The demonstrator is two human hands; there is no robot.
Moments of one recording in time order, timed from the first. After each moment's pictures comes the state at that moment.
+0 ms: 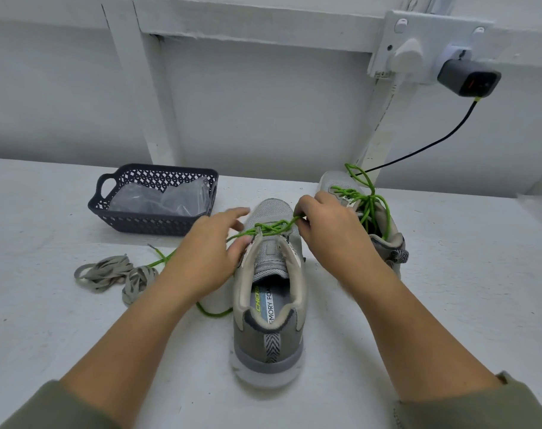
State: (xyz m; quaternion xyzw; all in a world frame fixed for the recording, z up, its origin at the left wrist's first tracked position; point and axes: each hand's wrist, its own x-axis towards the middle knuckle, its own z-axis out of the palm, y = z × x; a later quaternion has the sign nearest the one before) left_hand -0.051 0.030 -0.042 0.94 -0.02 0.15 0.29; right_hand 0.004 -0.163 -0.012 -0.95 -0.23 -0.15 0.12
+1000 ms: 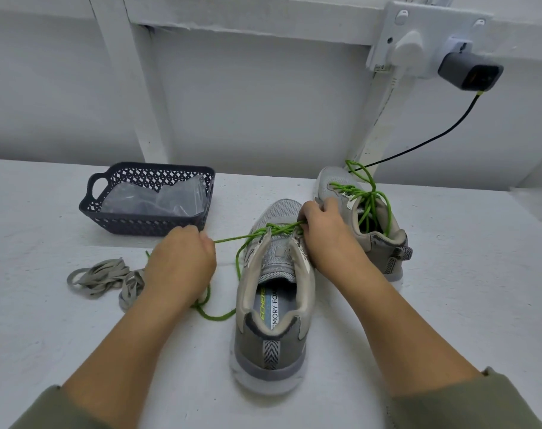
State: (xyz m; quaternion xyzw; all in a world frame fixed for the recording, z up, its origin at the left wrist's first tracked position) left_hand -0.051 0.046 -0.062 0.96 0.17 0.14 0.17; right_hand 0.013 -0.156 -0.039 -0.97 -0.13 -0.06 0.20
